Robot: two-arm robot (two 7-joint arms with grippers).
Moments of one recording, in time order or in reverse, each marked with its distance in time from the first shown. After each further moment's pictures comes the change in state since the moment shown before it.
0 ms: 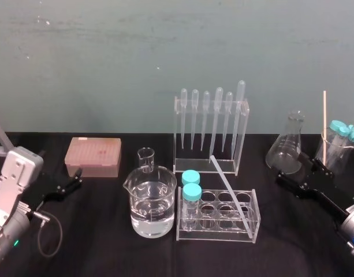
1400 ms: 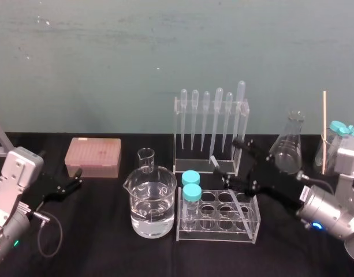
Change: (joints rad) left arm 0.000 0.000 0.000 0.000 0.000 0.000 0.000; right arm 0.240 -0.069 -0.199 0.205 0.024 -0.267 0.404
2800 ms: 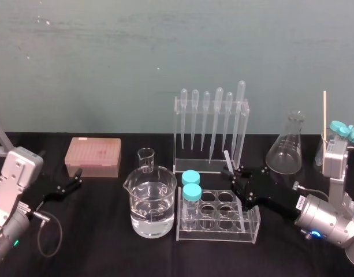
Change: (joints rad) left arm 0.000 0.000 0.000 0.000 0.000 0.000 0.000; right arm 0.005 0.011 -0.032 0.032 -0.024 0.079 -0.008
